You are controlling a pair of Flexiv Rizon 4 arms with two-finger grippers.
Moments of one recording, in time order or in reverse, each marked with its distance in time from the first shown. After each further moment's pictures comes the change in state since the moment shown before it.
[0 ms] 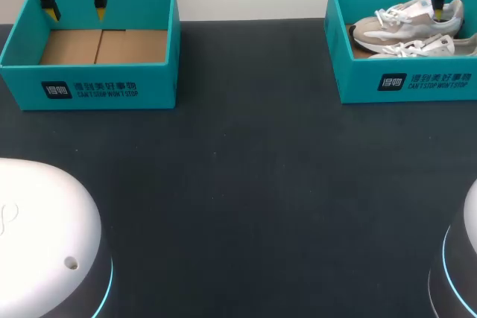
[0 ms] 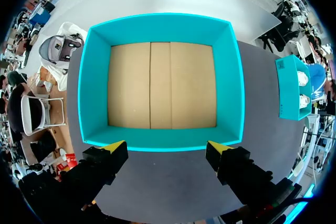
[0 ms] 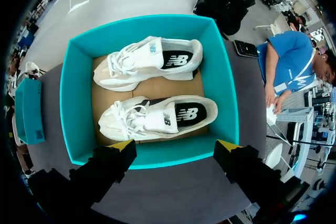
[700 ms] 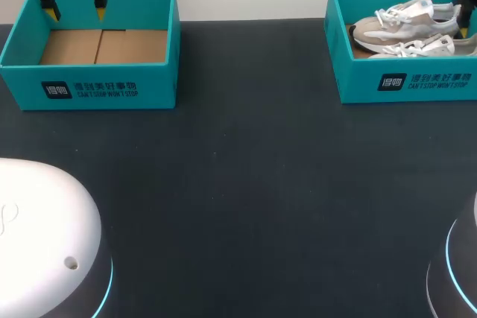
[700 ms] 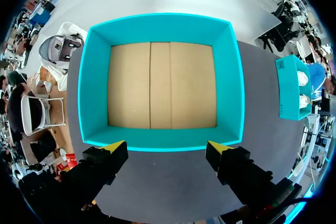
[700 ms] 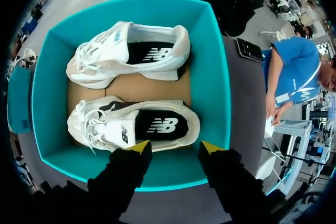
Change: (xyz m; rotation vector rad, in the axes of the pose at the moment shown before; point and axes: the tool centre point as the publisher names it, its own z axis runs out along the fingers) left arm 0.000 0.000 0.000 0.000 0.000 0.000; right arm -0.049 0.016 0.062 0.013 -0.033 -0.102
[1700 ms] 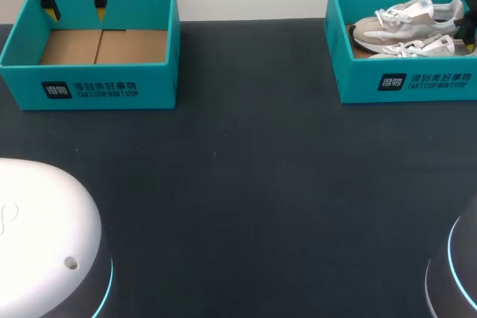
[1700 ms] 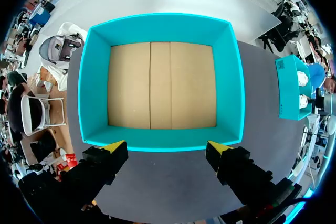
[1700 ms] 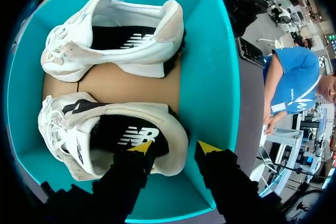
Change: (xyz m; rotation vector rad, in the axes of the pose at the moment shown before) left arm 0.000 0.000 0.000 0.000 0.000 0.000; right arm -0.025 0.009 0.055 0.002 -0.087 -0.069
